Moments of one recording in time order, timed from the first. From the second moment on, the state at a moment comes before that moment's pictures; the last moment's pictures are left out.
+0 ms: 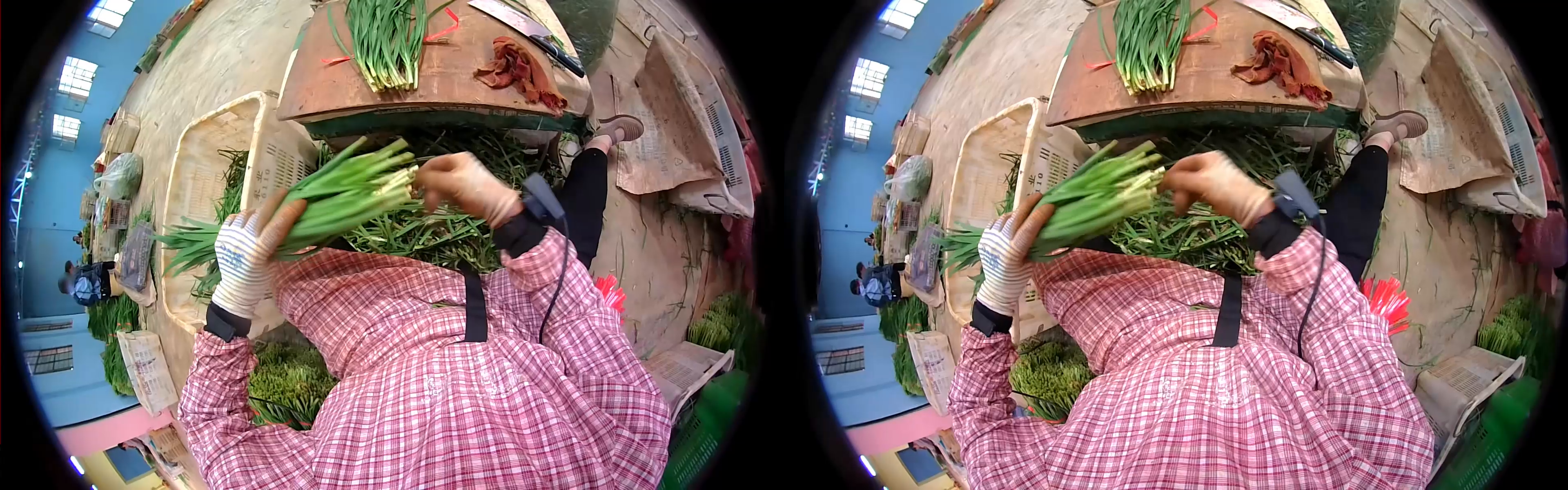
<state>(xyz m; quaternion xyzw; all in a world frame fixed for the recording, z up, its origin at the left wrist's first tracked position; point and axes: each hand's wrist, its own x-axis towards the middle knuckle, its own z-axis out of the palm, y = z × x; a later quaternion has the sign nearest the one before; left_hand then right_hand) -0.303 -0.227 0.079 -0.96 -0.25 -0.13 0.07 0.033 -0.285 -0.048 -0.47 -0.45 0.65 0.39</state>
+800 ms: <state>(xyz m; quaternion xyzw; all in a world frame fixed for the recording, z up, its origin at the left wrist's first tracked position) -0.277 -0.260 0.080 -0.66 -0.51 -0.08 -0.55 0.015 -0.293 -0.024 -0.53 -0.50 0.36 0.58</state>
